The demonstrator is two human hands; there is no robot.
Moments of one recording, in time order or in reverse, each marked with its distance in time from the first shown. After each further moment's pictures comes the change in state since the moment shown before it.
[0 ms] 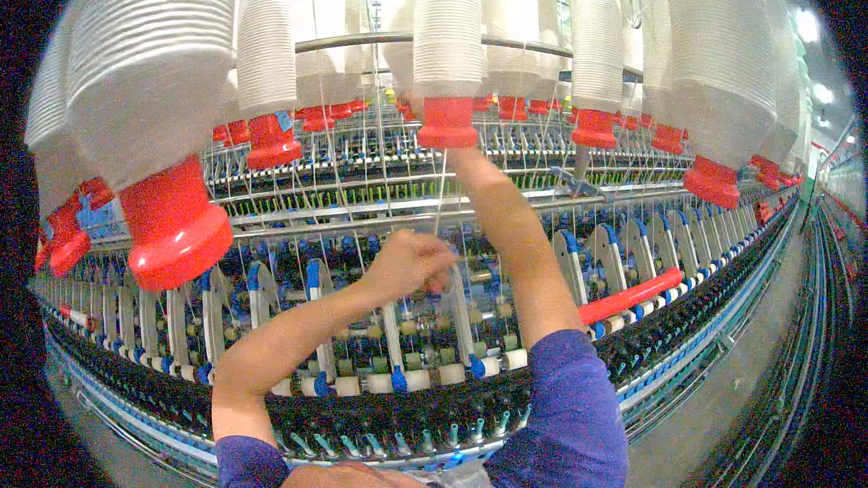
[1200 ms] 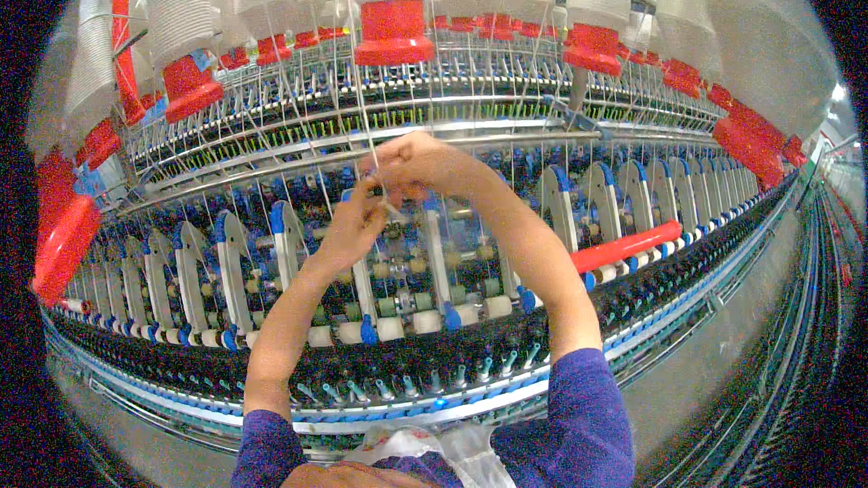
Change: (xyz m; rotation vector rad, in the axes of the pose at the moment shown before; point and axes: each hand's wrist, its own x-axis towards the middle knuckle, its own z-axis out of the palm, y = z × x) left_hand -0.020 -0.073 -0.004 0.329 0.189 0.016; right_hand -0.154 -0.057 -0.051 0.141 -0.807 0.767
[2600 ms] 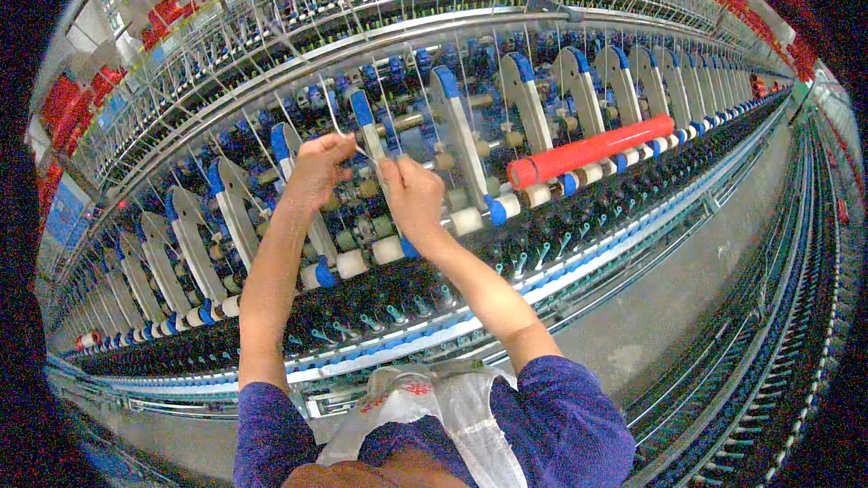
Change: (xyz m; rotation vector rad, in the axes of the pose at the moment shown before) left_hand 0.019 -0.043 0.066 -0.727 -0.041 -0.620; right_hand -0.097 0.128 0.103 -0.463 1.164 -0.072
